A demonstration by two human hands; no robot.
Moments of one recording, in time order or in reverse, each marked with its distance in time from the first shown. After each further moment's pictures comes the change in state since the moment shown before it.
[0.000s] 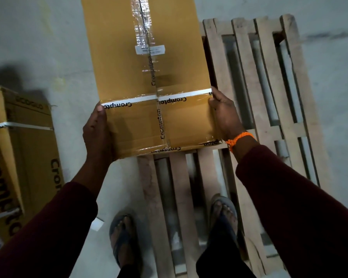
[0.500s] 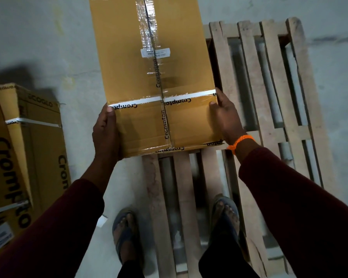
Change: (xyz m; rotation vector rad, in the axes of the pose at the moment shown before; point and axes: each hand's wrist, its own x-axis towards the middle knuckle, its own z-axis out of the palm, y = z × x) left_hand -0.003 -0.010 -0.005 0.126 0.000 0.016; right_hand -0.007 0.009 0.005 -0.194 -0.012 -0.107
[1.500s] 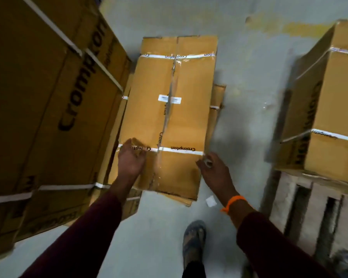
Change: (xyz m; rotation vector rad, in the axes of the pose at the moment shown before) left_hand -0.086 -0.093 -0.547 0.453 0.337 -0.148; right_hand -0.342 -0.173 0.437 -0.199 -0.541 -0.137
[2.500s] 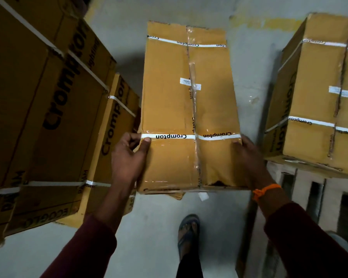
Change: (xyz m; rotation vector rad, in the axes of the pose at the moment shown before) left_hand -0.090 0.096 -0.023 -0.326 0.026 -0.012; right_hand -0.010 0.023 -0.120 0.273 0.167 0.025
